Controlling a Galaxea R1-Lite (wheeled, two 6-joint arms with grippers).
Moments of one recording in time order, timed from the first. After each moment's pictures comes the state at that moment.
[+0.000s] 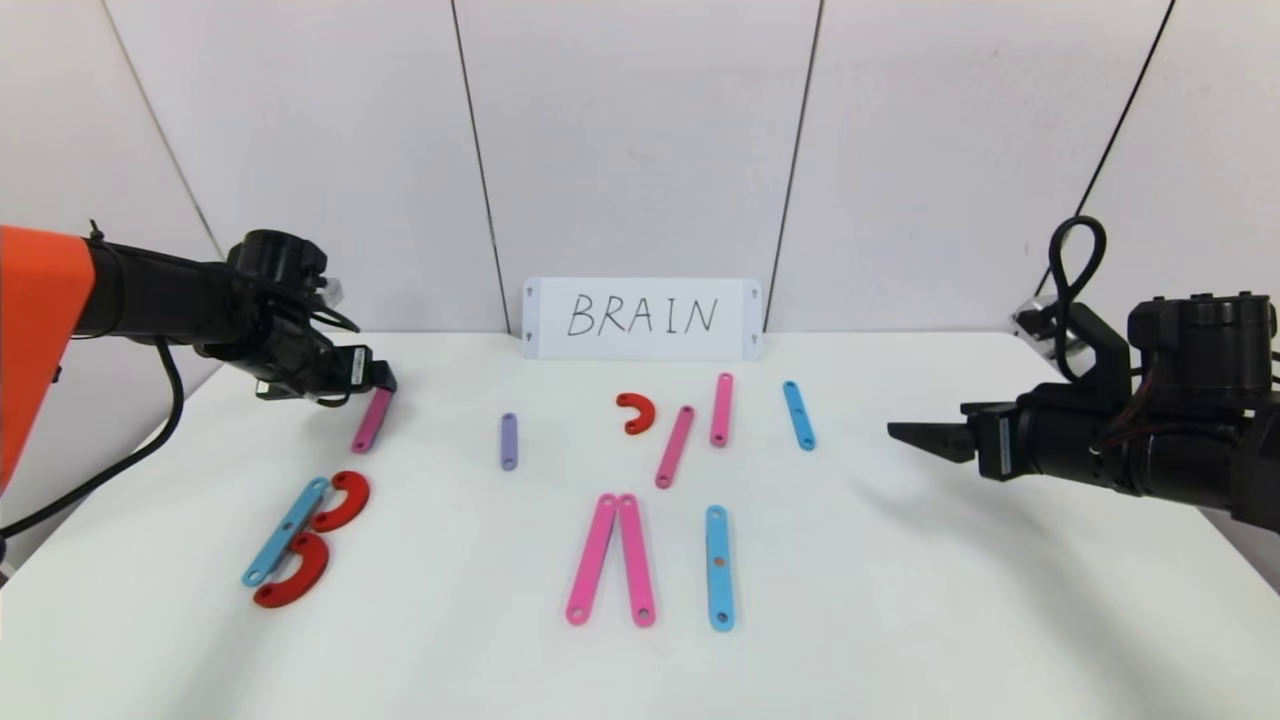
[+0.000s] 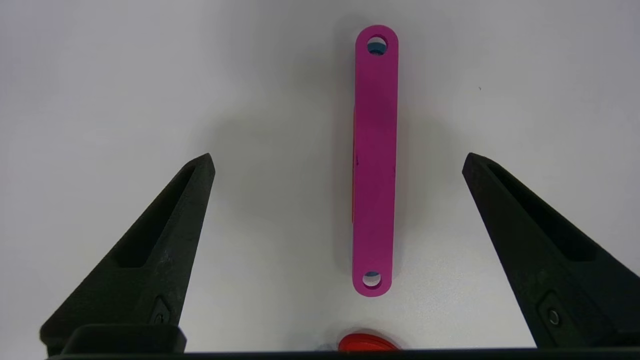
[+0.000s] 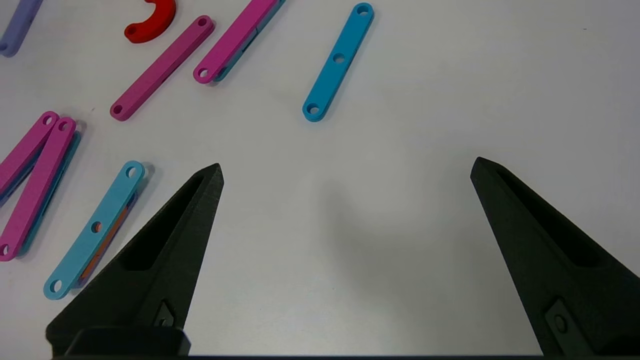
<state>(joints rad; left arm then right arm) 0.07 2.19 -1.66 0.30 0.01 -0.06 0.07 1.69 -0.72 -0.45 0.36 -0.04</state>
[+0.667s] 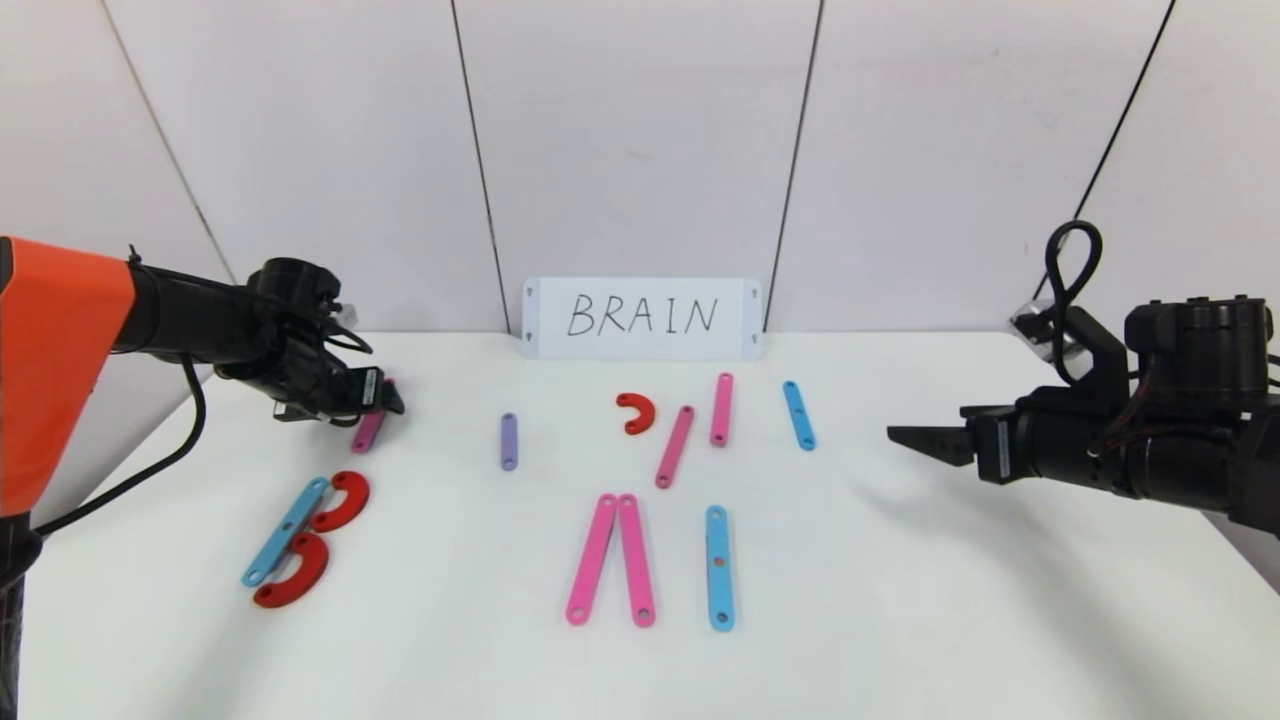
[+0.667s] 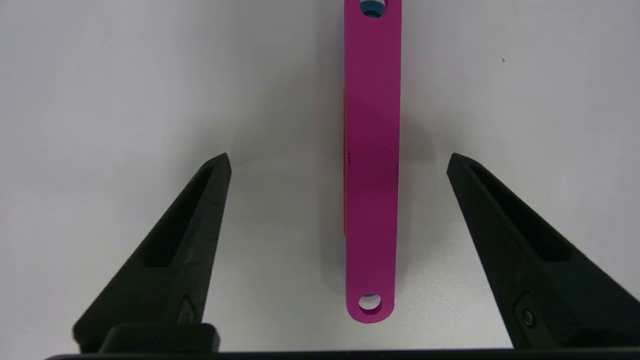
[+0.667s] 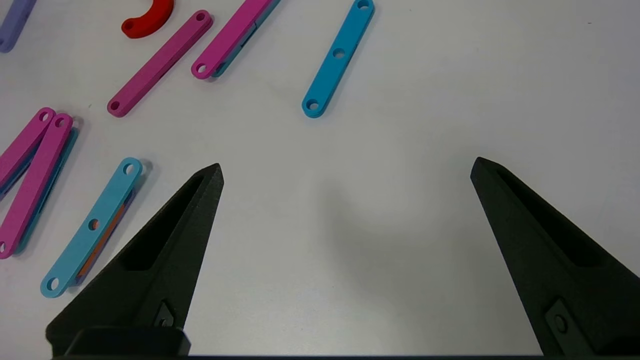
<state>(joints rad) 0.07 2.25 -1.66 0.30 -0.03 -0.06 0.07 1.69 -0.71 -0.45 0.35 -0.04</state>
